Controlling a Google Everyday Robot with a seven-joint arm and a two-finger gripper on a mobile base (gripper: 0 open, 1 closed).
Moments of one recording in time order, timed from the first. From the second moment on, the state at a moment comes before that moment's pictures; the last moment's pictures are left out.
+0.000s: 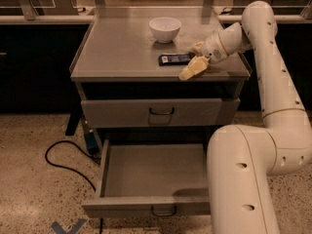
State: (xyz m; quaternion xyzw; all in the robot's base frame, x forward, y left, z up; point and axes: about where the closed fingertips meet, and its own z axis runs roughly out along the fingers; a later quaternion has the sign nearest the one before) arm 0.775 -0.117 0.800 -0.56 0.71 0.27 0.34
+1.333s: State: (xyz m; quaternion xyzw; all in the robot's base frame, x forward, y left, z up) arm 0.772 -0.117 0.805 -0.56 0.71 0.27 0.34
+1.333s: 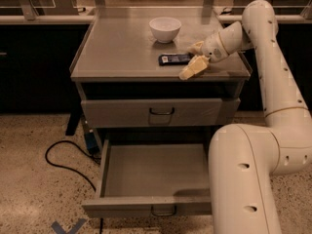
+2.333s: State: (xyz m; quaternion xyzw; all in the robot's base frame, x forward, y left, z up) arm 0.772 -0.117 0.805 -0.56 0.71 0.27 0.34
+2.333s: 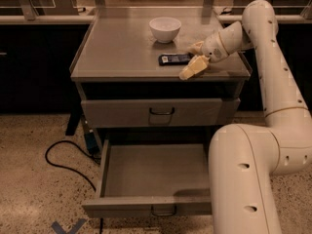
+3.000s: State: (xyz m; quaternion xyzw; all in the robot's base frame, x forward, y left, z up) arm 0.772 -0.117 0.805 -0.56 0.71 0.27 0.34
